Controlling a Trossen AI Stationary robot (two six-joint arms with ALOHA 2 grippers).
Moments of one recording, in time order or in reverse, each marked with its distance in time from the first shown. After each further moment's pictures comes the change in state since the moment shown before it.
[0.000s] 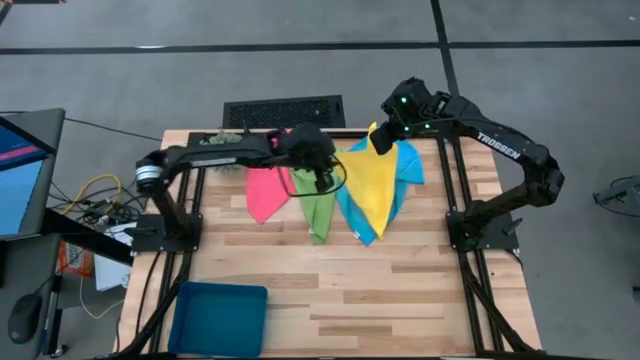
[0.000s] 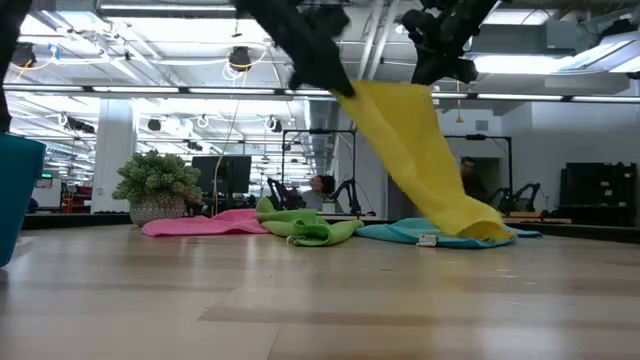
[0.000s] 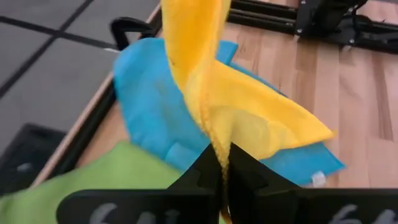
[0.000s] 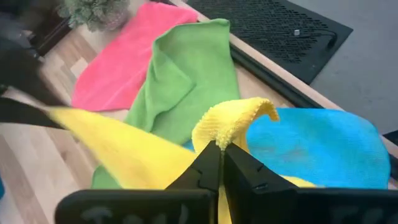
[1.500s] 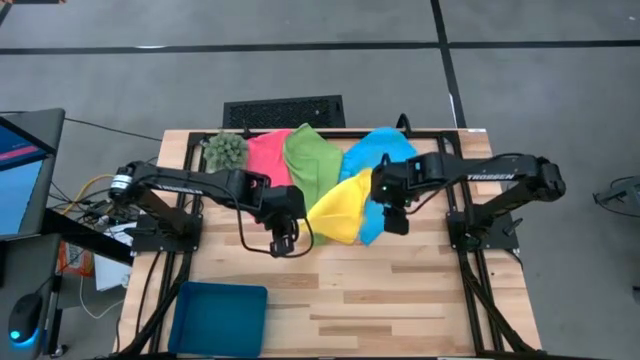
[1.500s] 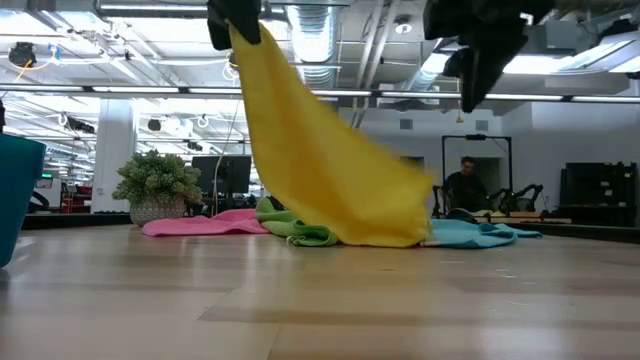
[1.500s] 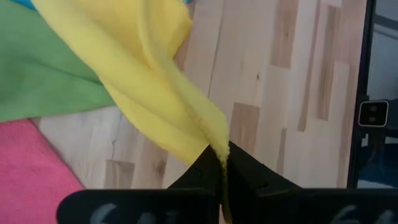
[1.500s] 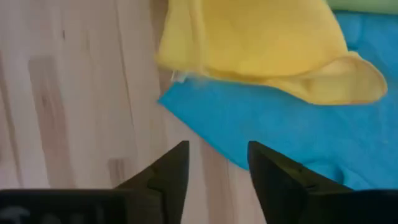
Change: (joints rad) left arm -0.361 -0.142 -0.004 -0.551 0.137 -0.312; right arm 0.566 -0.010 -0.201 -0.220 0.086 -0.208
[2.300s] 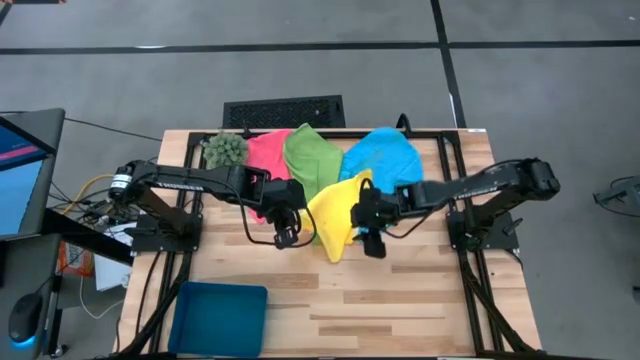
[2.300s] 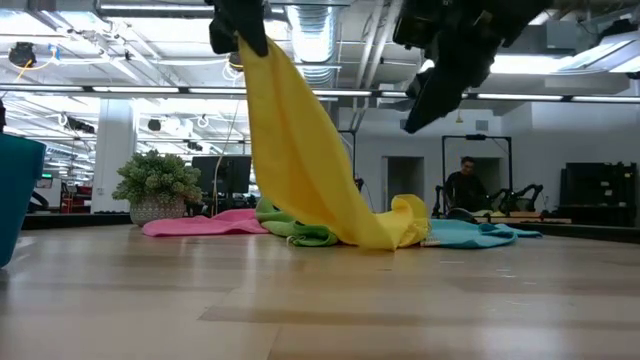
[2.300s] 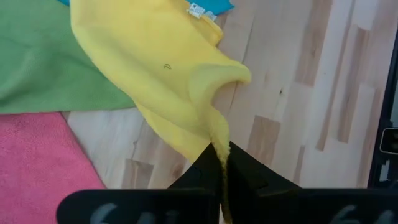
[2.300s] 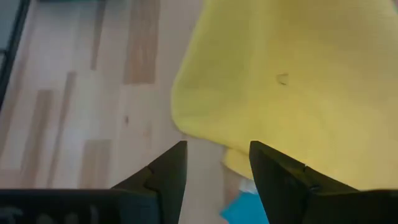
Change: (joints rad) left arm 0.032 0.000 0.000 0.003 -0.062 -0.047; right arm 0.156 0.059 -0.257 0.689 -0.053 0.123
